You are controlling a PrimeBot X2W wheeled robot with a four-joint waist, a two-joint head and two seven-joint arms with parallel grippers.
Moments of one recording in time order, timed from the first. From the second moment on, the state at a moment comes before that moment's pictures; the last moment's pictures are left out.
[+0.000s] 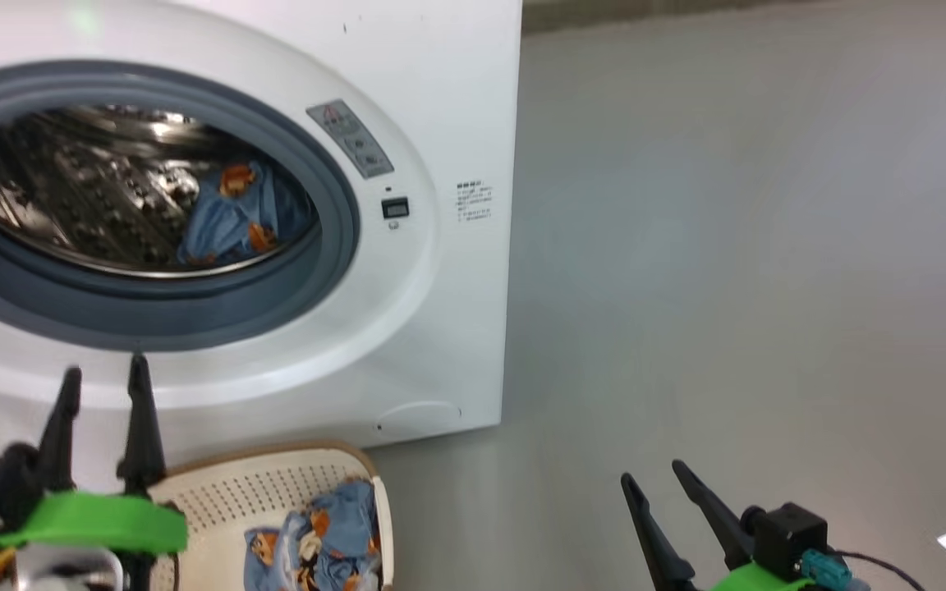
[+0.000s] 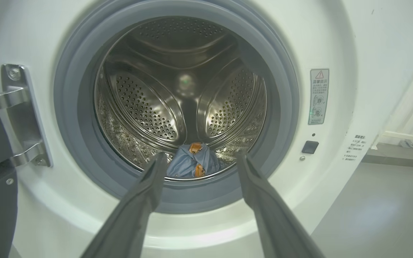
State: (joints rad) left arm -0.22 0.16 0.02 0.24 -0.42 -0.11 -0.26; right arm -0.05 -0.05 0.21 0.32 0.30 0.12 -0.26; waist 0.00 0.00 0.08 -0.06
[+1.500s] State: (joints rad) left arm 0.35 0.05 0.19 0.01 -0.19 -0.06 -0.26; right arm 0.03 -0.05 0.17 0.23 0.21 0.12 -0.26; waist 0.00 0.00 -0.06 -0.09
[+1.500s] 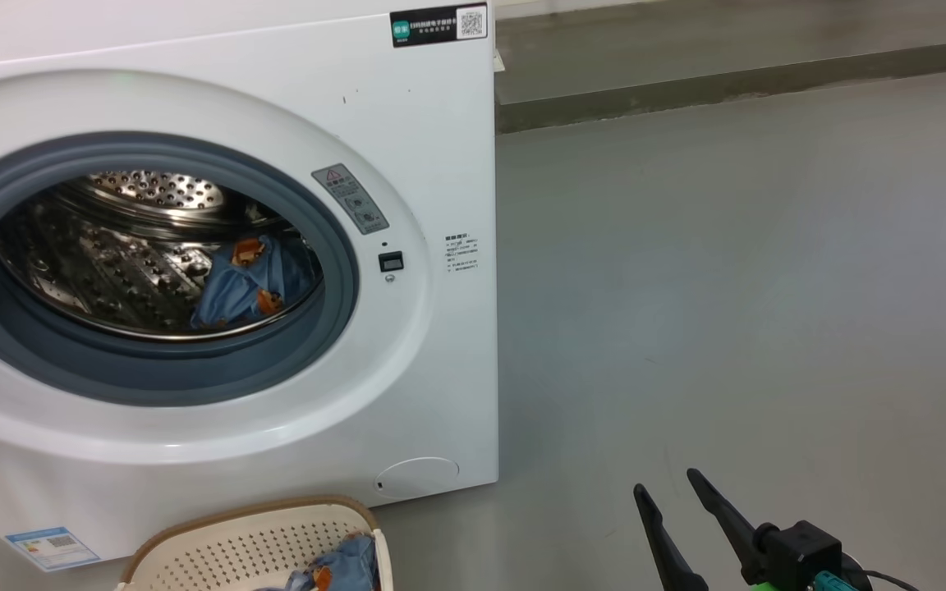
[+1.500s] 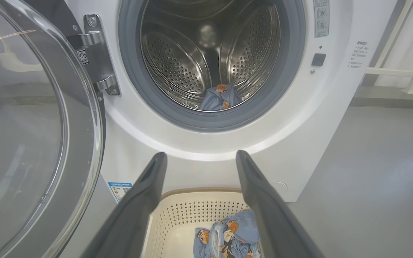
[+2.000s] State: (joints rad) left arm 0.35 0.05 0.17 0.01 -0.20 -0.06 -0.26; right arm 0.04 -0.05 0.17 0.23 0.21 0.12 -0.26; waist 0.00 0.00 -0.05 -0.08
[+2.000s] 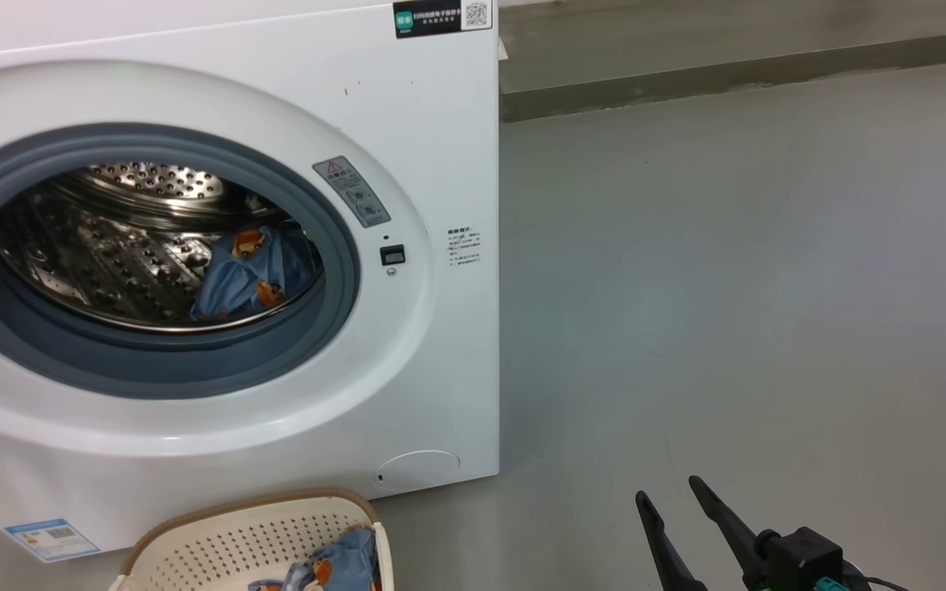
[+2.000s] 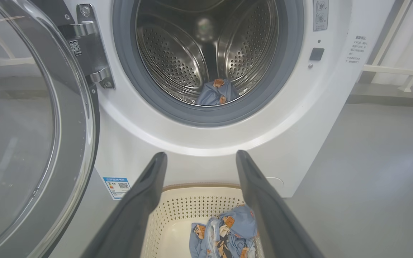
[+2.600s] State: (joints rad) left arm 0.35 0.05 0.13 0.05 -0.22 -0.06 -0.26; right arm 0.04 -0.05 0.16 0.20 0.19 0.12 -0.26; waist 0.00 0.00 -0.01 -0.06
